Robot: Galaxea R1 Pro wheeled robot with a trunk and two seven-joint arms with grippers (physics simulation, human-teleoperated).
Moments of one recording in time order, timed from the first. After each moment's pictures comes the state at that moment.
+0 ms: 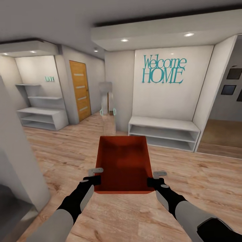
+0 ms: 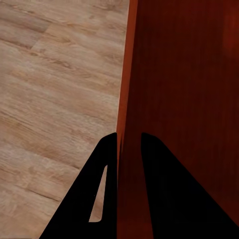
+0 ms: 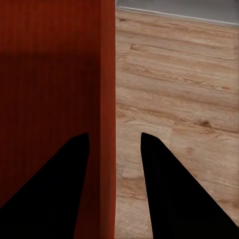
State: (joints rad) left arm -0.65 -0.10 -0.16 -0.64 0.24 0.31 0.24; right arm -0.79 0.01 0.40 -0.23 -0.39 -0.04 -0.10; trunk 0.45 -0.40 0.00
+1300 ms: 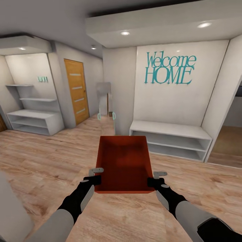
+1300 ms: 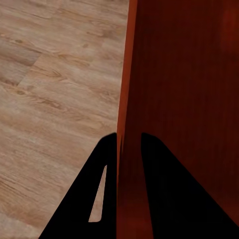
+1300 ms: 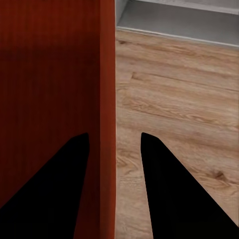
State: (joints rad) left arm -0.65 -0.10 -0.16 -0.64 0.23 0.31 0.24; right arm -0.79 0.01 0.40 -0.23 -0.39 -0.04 -0.10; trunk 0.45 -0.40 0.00
